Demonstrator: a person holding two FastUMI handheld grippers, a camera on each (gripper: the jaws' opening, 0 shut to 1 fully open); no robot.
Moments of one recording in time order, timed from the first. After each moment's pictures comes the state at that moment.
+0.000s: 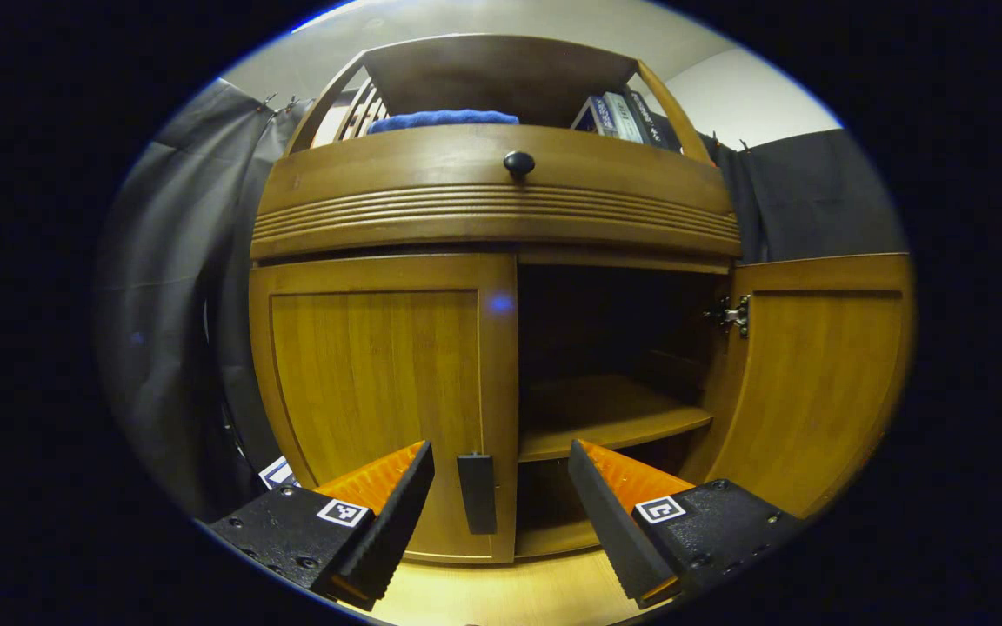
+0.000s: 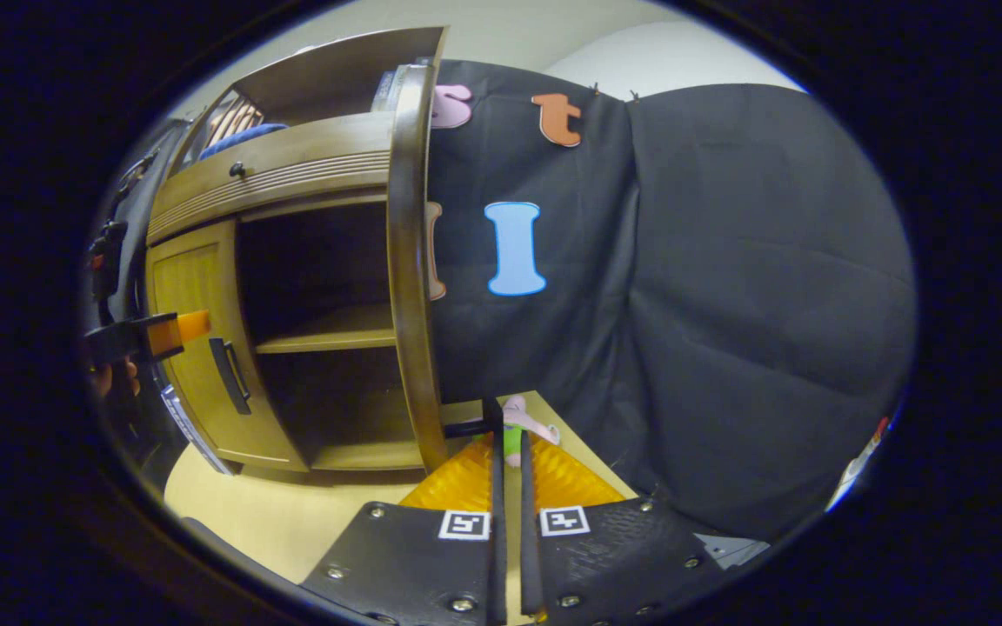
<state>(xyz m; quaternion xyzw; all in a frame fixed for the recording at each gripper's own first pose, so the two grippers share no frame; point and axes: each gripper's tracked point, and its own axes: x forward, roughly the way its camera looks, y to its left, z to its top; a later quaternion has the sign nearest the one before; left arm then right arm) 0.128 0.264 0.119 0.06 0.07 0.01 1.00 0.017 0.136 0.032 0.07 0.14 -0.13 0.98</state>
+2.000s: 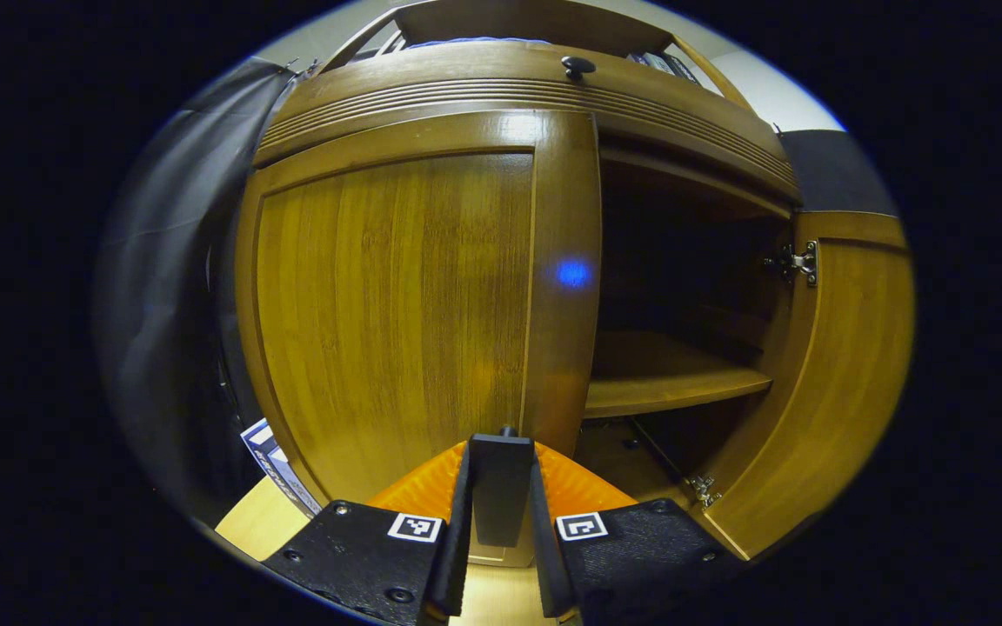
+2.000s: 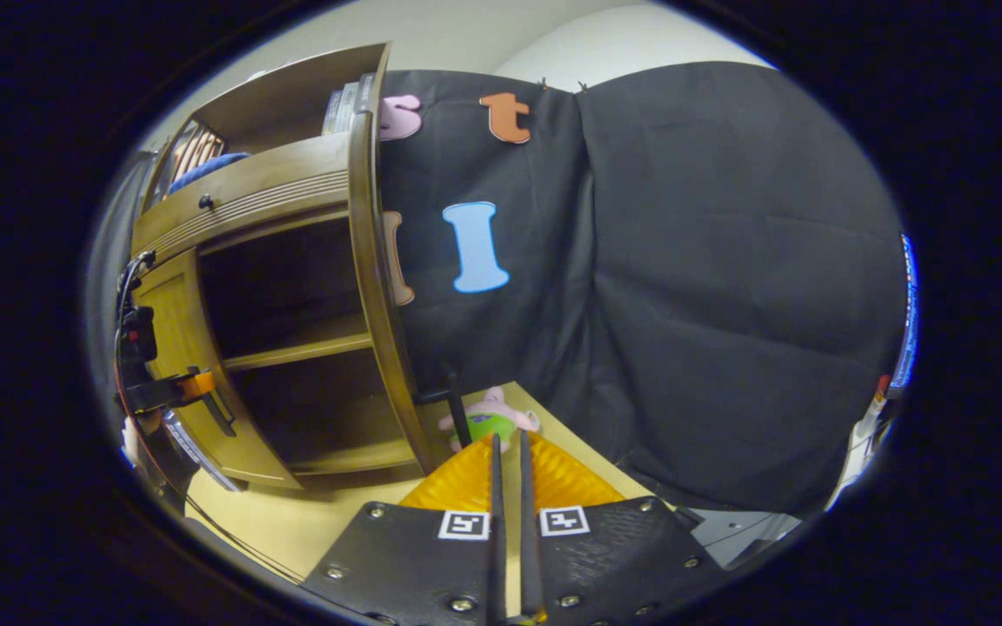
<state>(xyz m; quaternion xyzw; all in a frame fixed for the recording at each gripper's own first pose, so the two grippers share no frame) 0.140 0.297 0.050 0.03 0.13 0.04 0.99 -0.026 0.116 0.032 0.12 0.14 -0.16 0.97</state>
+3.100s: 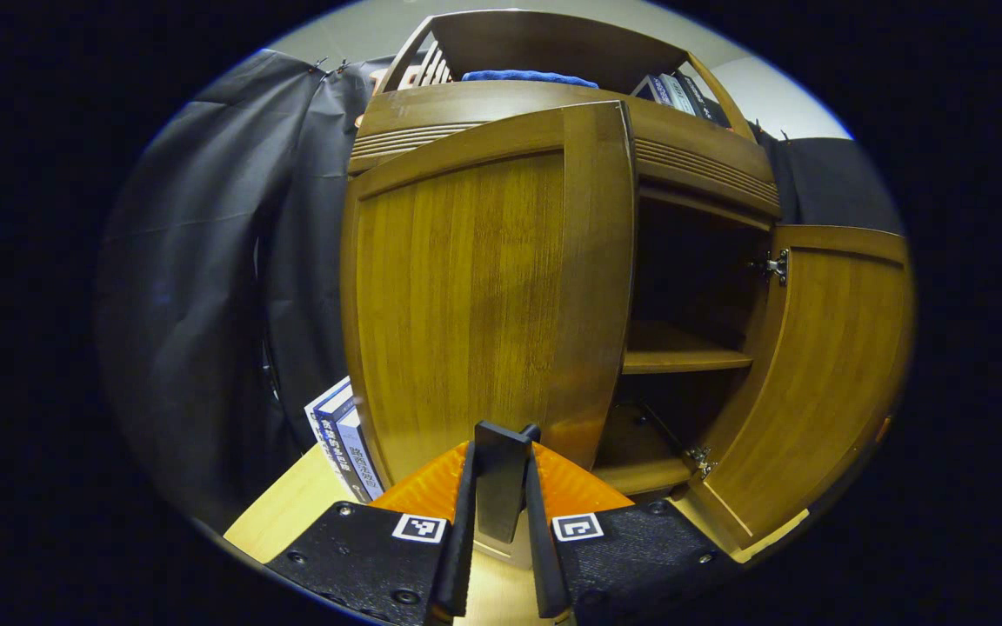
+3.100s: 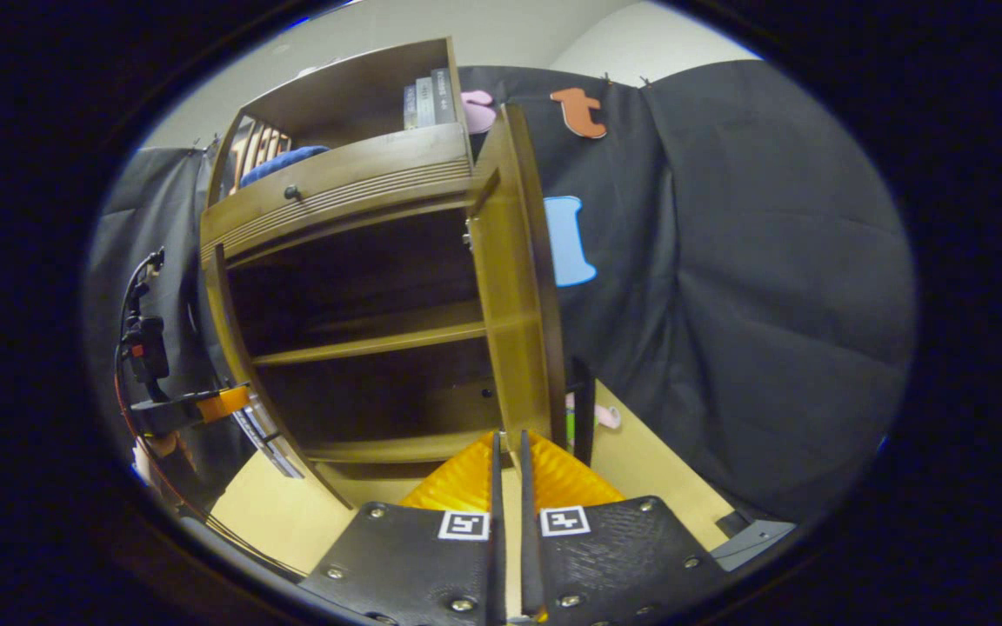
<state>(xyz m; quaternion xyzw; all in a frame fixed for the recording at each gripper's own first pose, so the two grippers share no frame) 0.041 0.334 0.068 0.02 0.14 0.07 0.99 -0.009 0.204 0.044 0.12 0.15 -0.02 0.98</state>
